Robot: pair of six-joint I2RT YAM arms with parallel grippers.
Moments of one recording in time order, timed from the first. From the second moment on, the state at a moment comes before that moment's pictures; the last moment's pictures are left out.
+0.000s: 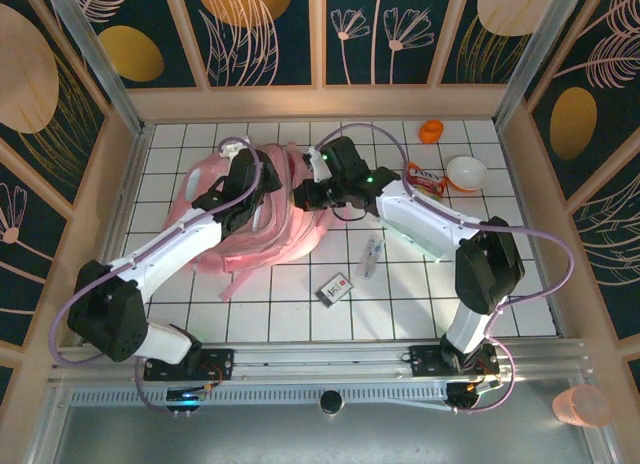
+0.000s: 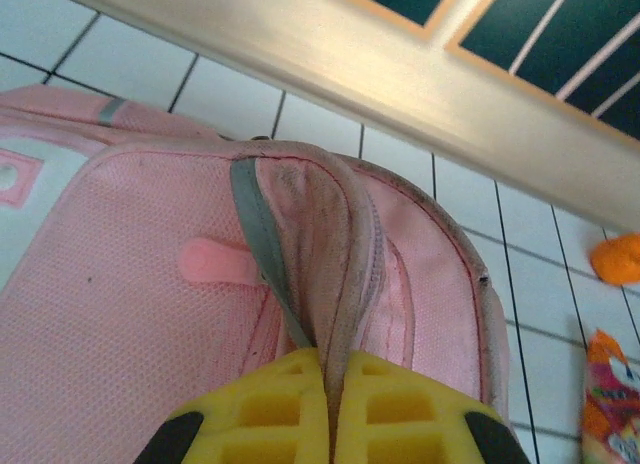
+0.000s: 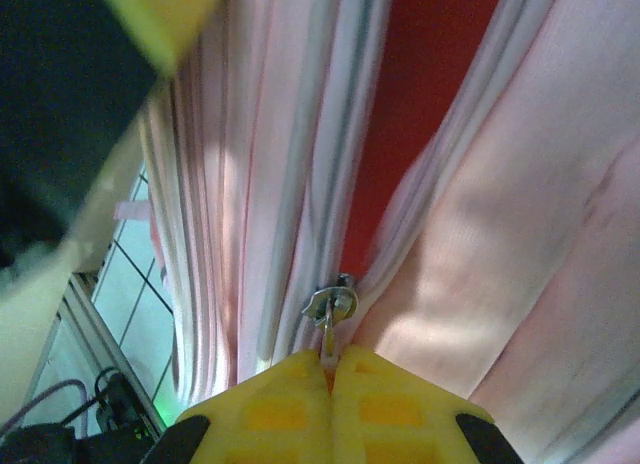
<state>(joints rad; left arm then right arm) -0.54 1.45 1.10 -0.17 -0.38 -0.74 0.74 1.72 1.40 -0.42 -0.41 0.50</state>
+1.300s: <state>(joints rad) -0.49 1.55 1.21 -0.01 -0.39 -0.81 0.99 1.64 1.14 0.04 -0.19 1.04</state>
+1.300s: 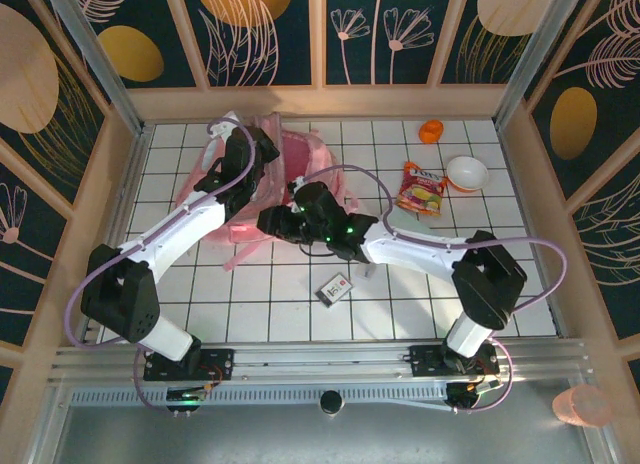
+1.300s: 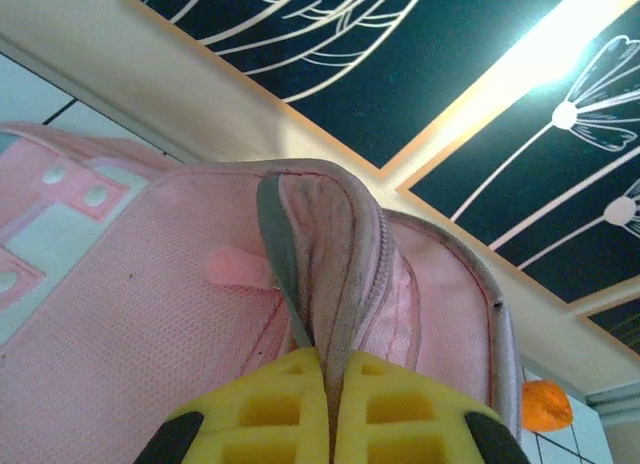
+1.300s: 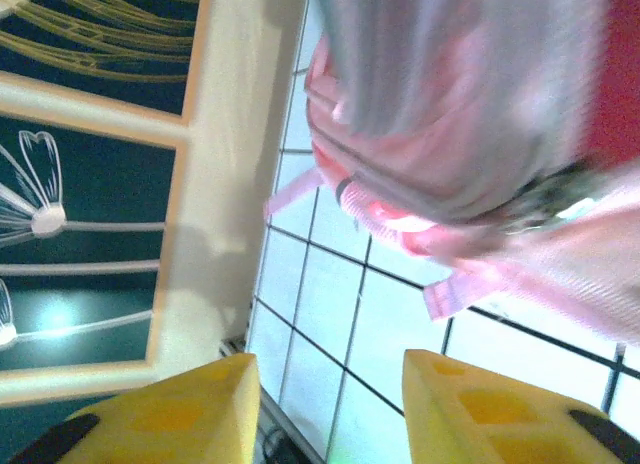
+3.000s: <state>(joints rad) -0.41 1.33 0.97 -0.11 0.35 0.05 0.71 1.77 1.15 0.27 -0.32 1.36</state>
